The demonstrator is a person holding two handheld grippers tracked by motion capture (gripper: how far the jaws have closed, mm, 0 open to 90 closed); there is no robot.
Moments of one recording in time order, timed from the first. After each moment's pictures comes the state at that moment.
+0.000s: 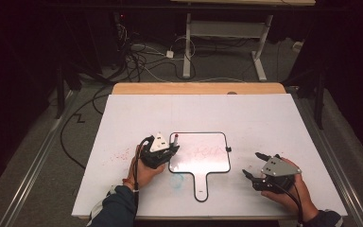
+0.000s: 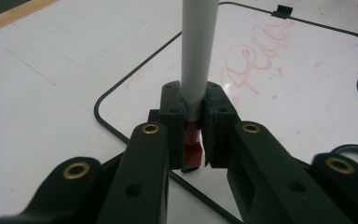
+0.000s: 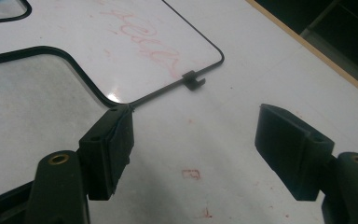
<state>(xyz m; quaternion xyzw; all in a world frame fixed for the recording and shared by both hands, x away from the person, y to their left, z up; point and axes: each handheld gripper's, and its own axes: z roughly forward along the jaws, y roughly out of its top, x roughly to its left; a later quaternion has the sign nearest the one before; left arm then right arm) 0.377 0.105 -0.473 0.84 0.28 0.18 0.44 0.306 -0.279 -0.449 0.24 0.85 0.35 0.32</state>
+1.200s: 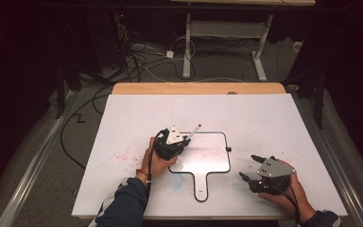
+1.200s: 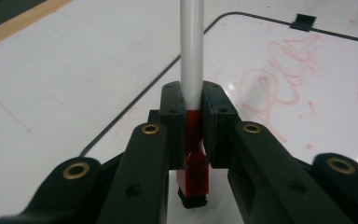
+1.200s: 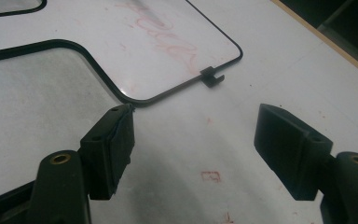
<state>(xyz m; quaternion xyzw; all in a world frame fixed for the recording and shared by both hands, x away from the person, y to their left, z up) 0.410 0.069 -0.479 0.84 0.26 0.20 0.43 0.307 -0.273 -0.456 0.23 0.86 0.35 0.30</state>
